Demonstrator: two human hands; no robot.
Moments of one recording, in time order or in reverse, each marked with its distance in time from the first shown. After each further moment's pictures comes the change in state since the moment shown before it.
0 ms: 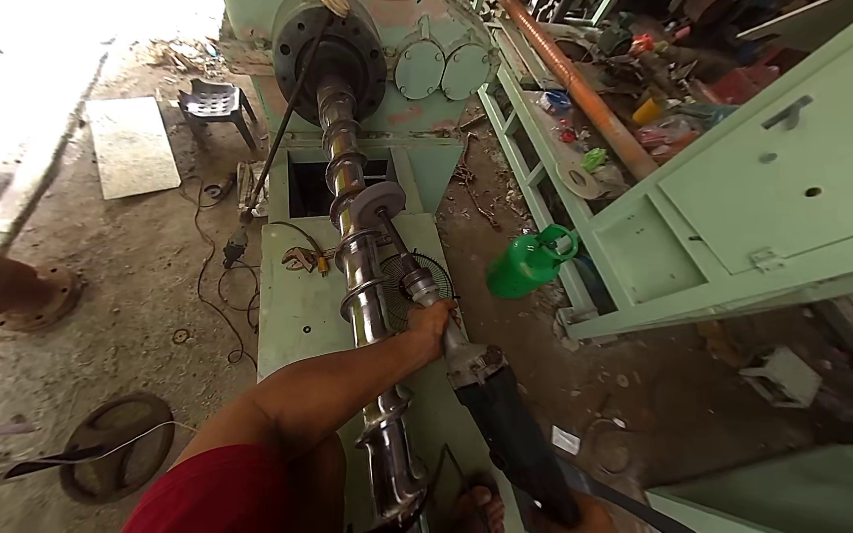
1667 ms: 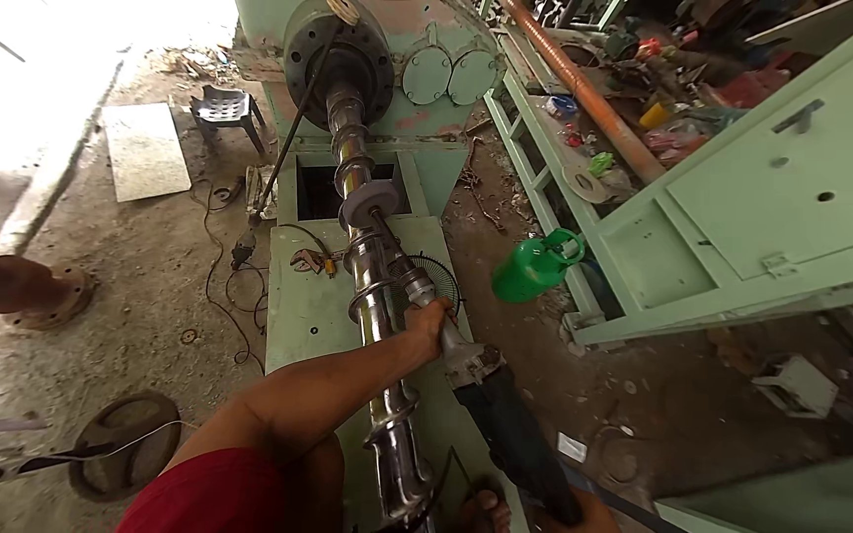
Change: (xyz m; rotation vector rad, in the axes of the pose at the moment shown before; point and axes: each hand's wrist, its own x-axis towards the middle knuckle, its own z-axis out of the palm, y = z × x) left_hand -0.006 0.012 -0.015 -0.019 -0.002 0.015; right_hand 0.004 -0.005 0.003 -0.028 -0.003 -0.030
